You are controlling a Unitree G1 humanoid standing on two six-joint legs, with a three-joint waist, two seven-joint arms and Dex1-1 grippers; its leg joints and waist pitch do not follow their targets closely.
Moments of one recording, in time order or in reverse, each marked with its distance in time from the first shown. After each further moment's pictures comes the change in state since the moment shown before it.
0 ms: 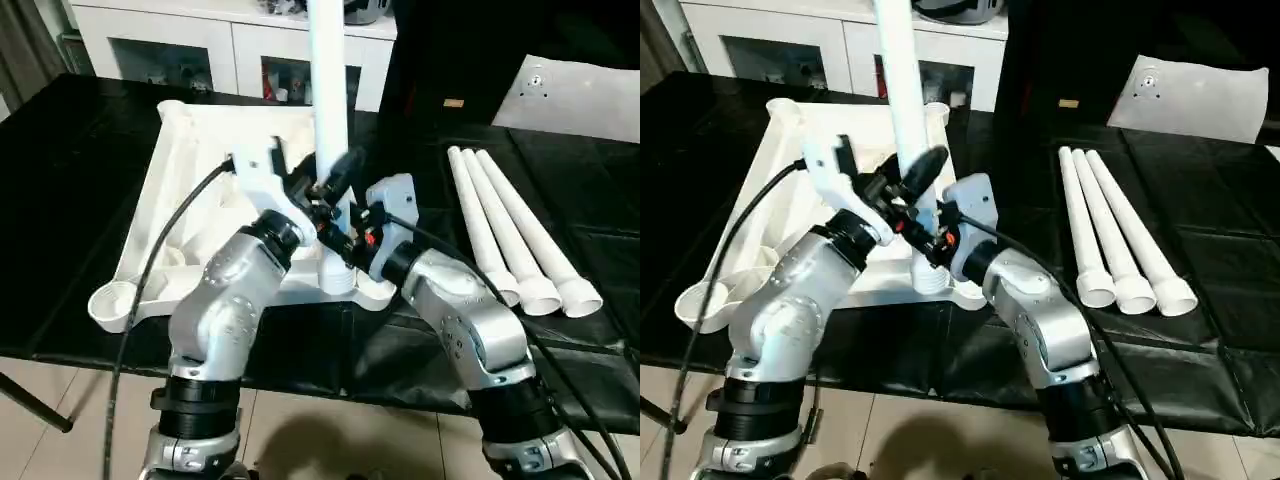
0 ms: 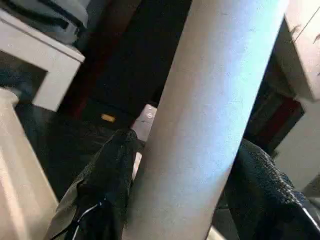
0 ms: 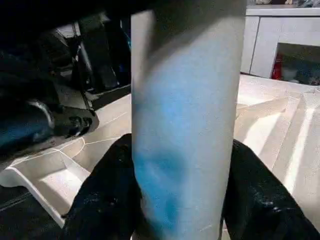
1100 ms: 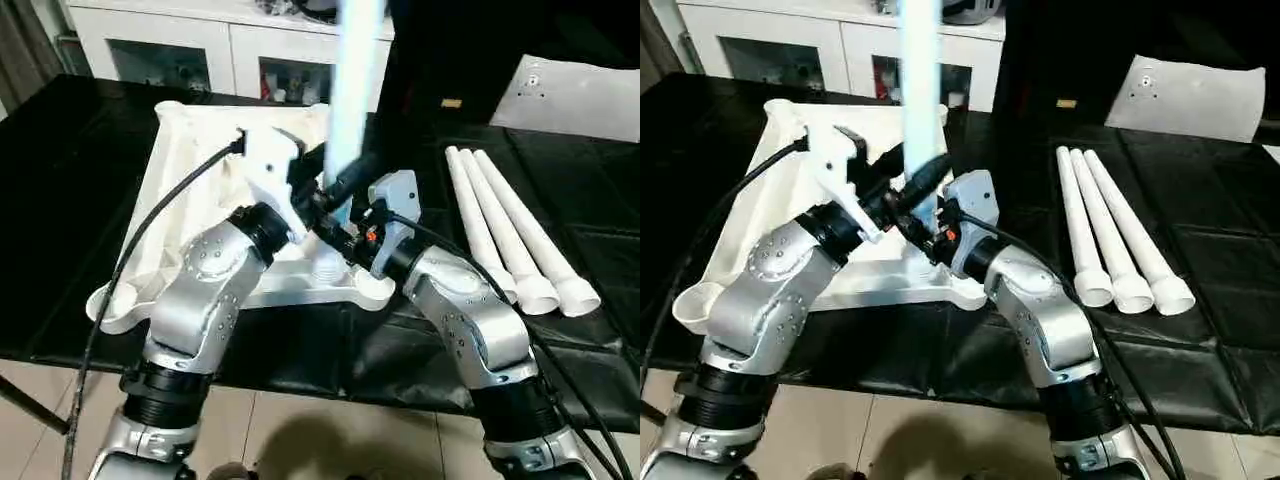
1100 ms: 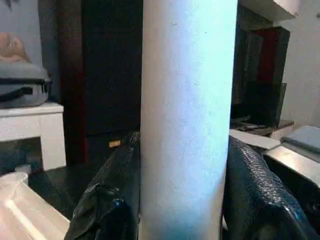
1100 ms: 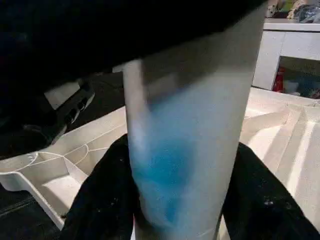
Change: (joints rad) left arm -0.032 0.252 -0.210 0.027 0.287 -0.281 -0.220; right arm -0.004 -0.002 -0.004 -0.004 0.002 -0.031 0.019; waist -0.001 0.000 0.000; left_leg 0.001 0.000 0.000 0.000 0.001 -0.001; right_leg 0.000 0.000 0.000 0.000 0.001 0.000
